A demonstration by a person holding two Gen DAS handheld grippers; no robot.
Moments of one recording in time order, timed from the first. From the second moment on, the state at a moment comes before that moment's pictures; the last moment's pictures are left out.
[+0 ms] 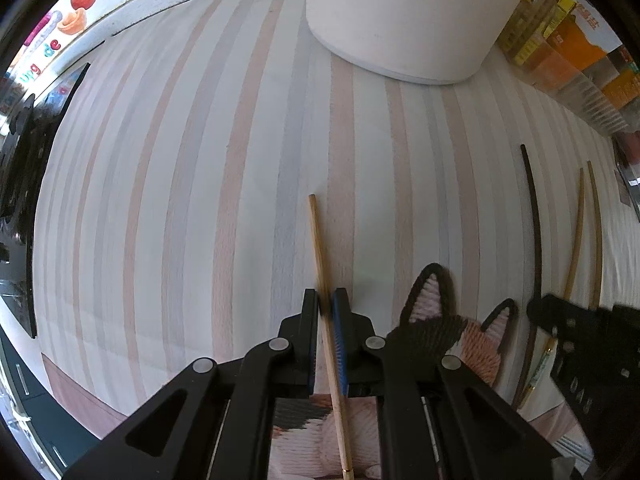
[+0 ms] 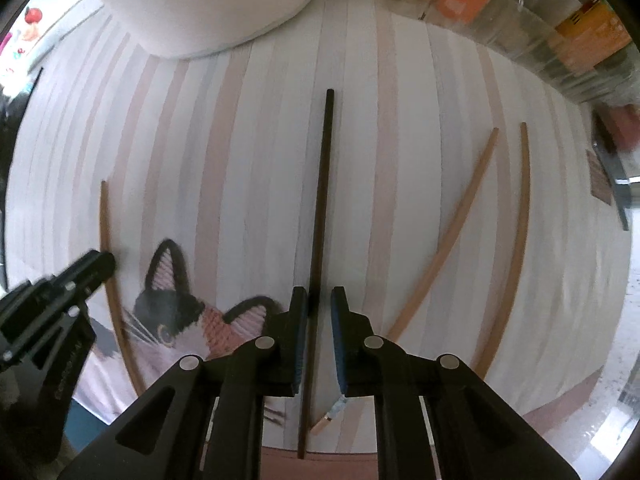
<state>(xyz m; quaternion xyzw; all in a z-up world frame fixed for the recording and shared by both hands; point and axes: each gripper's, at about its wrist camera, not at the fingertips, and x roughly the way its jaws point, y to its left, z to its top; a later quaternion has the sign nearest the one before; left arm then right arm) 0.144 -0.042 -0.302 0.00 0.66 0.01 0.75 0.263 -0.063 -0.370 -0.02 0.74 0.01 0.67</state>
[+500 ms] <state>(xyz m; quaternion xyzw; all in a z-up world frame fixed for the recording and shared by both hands) 0.147 -0.071 -0.302 0.06 0.66 -0.01 0.75 0.231 -0.064 -0.362 -0.02 0.72 -0.01 0.69</state>
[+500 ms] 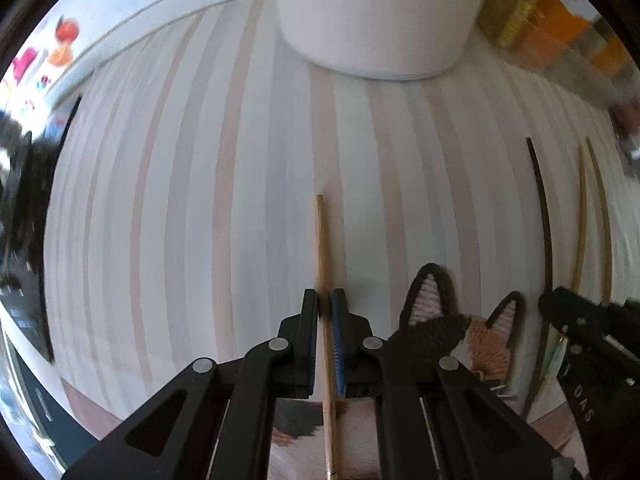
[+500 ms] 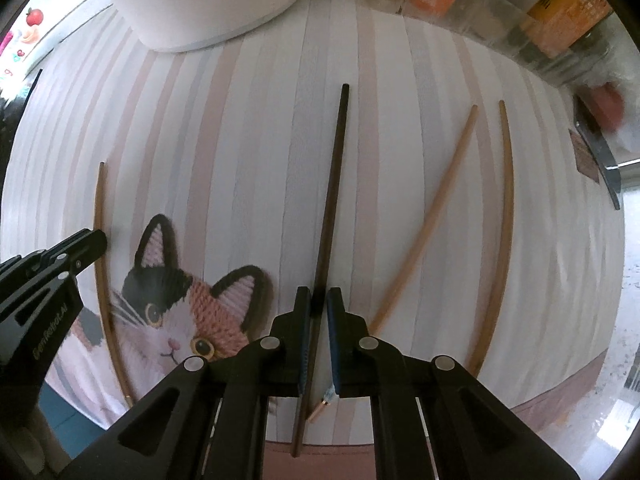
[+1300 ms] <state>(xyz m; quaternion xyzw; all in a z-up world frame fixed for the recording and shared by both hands) 0.150 -0.065 -0.277 0.04 0.65 -0.02 0.76 0.264 -0.066 -0.354 0.01 0.73 0.00 0.68</state>
